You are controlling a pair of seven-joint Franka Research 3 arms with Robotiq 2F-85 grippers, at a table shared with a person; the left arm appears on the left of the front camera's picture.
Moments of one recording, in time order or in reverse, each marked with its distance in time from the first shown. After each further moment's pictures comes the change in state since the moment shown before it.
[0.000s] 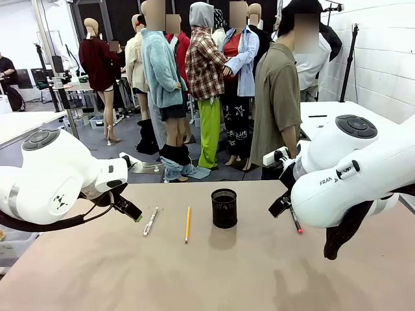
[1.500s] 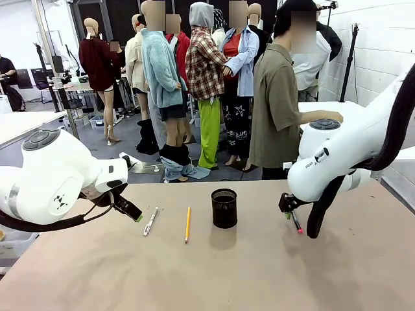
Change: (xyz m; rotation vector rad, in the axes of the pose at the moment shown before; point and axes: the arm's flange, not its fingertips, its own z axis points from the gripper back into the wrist) left arm 0.000 0.000 0.000 0.000 0.001 0.000; right arm 0.014 -0.093 -0.111 -0.091 0.339 -0.493
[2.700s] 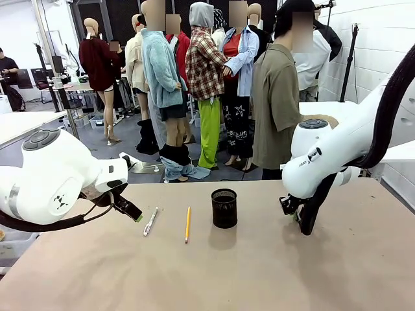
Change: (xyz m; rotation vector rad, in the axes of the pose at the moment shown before) left arm 0.000 0.000 0.000 0.000 0.000 0.000; right arm 0.014 0.009 -0.006 -0.020 0.048 -0.013
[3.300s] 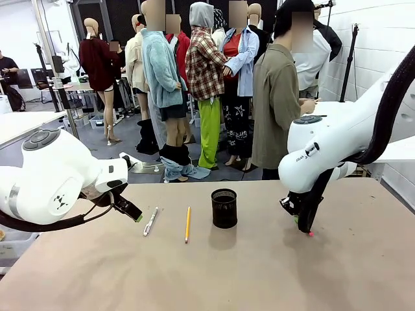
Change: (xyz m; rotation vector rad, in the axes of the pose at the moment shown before) left arm 0.000 0.000 0.000 0.000 0.000 0.000; right arm -0.005 0.009 0.007 -0.027 0.091 0.049
